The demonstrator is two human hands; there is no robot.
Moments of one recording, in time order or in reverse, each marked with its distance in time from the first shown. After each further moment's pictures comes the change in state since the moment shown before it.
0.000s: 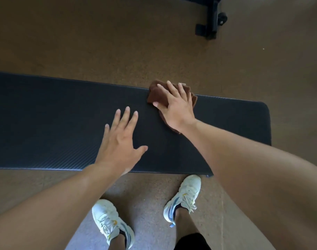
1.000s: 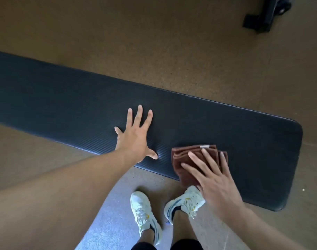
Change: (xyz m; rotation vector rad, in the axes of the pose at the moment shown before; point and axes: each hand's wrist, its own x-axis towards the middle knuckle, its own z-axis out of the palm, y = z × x) left_hand 0.031 0.068 0.039 0.324 -0.187 -0.361; right_hand -0.170 0.158 0.009 -0.276 -0.105 -0.557
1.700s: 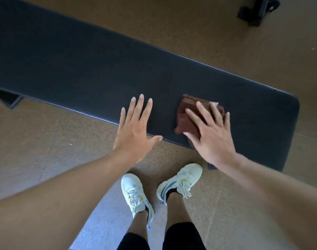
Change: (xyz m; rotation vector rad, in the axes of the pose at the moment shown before) left_hand -0.058 -0.050 0.084 -0.343 0.369 0.207; right_hand 0.057 -0.041 -0.006 -0.031 0.022 0.261
